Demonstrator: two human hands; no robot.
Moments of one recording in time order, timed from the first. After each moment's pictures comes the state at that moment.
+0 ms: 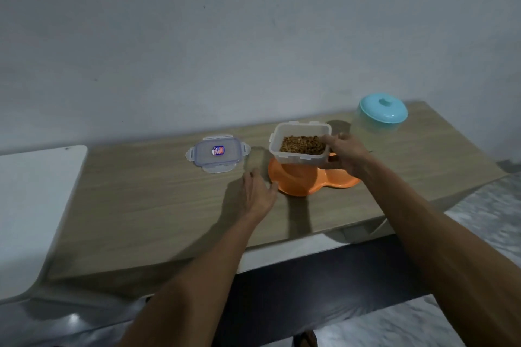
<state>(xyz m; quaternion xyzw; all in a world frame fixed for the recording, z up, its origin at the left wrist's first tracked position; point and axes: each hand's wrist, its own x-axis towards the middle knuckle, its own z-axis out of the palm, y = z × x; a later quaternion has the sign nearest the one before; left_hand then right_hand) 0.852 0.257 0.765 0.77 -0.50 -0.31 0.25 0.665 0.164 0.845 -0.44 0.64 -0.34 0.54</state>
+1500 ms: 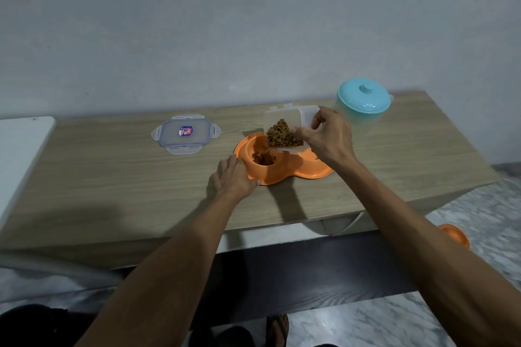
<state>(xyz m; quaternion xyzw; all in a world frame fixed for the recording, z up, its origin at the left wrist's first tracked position) 0.800 0.222 0.742 0.80 -0.56 -0.21 0.06 0.606 0.149 0.834 -0.71 0.59 -0.33 0.21</state>
